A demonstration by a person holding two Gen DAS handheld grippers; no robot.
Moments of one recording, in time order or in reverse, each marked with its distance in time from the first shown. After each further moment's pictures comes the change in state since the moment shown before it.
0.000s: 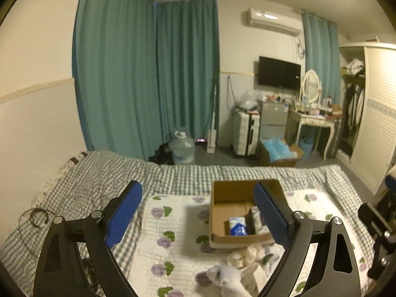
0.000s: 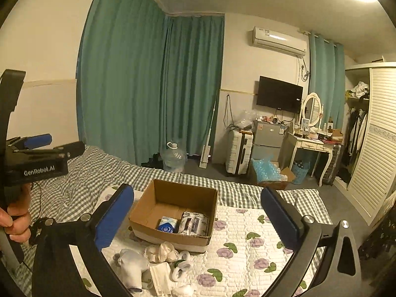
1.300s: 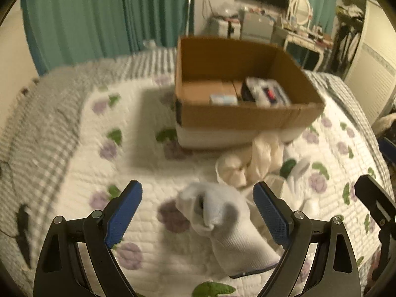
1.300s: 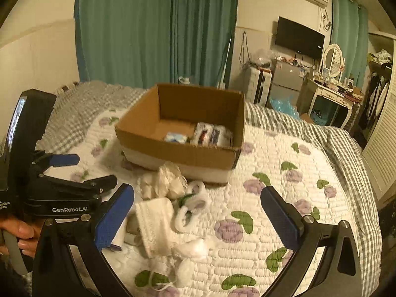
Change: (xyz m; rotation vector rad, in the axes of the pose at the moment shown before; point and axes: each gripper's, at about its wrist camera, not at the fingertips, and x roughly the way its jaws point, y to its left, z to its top) left arm 0.139 -0.028 -0.165 0.068 0.502 -0.143; right arm 0.128 0.018 -0.153 -0.014 0.366 0.079
